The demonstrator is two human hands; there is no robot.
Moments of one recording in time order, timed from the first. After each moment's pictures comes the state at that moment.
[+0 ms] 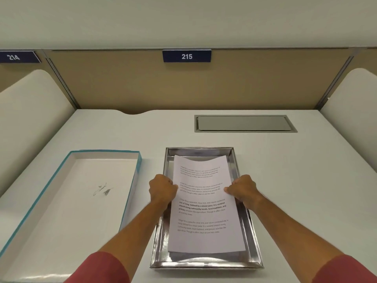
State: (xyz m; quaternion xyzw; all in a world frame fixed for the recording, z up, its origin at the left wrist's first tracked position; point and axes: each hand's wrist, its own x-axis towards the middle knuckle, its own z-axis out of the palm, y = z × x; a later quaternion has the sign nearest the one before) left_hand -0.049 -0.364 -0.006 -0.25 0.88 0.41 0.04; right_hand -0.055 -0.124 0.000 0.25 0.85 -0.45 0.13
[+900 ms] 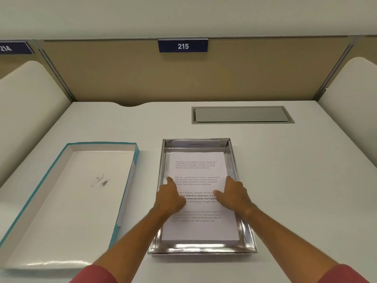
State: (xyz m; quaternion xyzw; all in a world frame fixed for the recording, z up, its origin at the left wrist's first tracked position) left_hand -0.003 -0.345 -0.007 -0.10 0.93 0.29 0.19; right_hand -0.007 -0.141 0.000 0.08 0.94 -0.29 0.16
